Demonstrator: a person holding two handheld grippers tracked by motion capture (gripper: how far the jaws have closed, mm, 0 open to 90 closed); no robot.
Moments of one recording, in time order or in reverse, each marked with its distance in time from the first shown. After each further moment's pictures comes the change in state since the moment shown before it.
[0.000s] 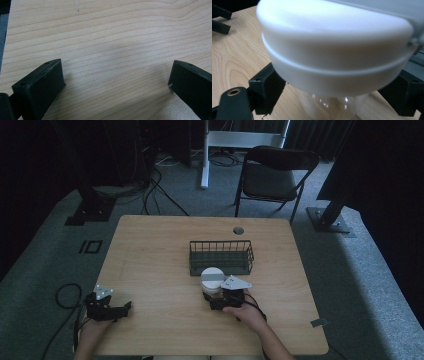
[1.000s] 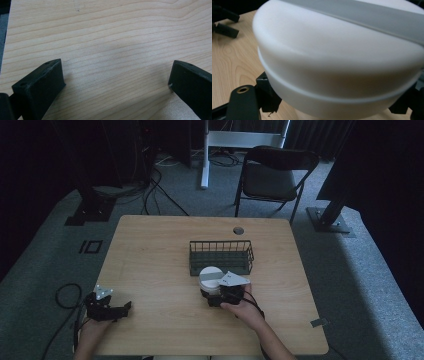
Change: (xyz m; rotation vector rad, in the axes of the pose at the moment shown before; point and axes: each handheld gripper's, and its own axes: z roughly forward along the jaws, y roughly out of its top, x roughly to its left) left arm 0.000 0.000 0.000 0.000 0.000 0.000; right arm 0.006 0.021 -0.004 0.010 0.019 -0.027
